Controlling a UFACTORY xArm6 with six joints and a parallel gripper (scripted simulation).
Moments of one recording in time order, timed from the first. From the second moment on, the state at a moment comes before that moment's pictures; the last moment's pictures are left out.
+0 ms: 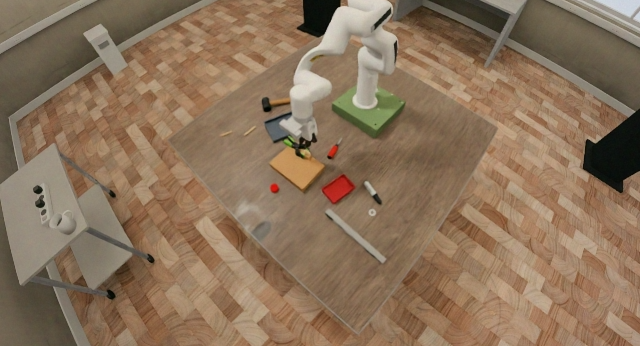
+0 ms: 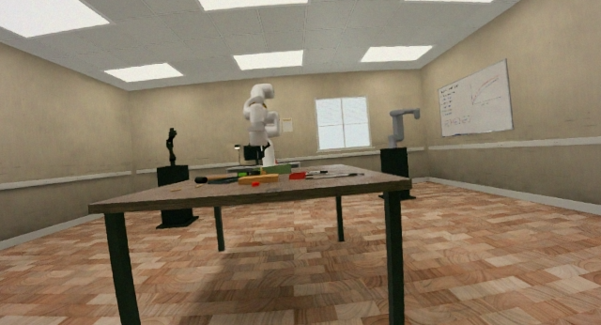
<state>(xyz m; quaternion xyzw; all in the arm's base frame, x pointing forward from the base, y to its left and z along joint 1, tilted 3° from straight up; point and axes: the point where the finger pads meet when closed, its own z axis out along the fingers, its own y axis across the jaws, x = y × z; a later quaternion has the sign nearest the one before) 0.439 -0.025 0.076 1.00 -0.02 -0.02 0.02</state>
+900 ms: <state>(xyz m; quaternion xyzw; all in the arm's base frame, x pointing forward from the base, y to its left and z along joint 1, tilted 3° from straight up) 0.439 -0.025 0.068 1.00 -0.02 -0.02 0.02</state>
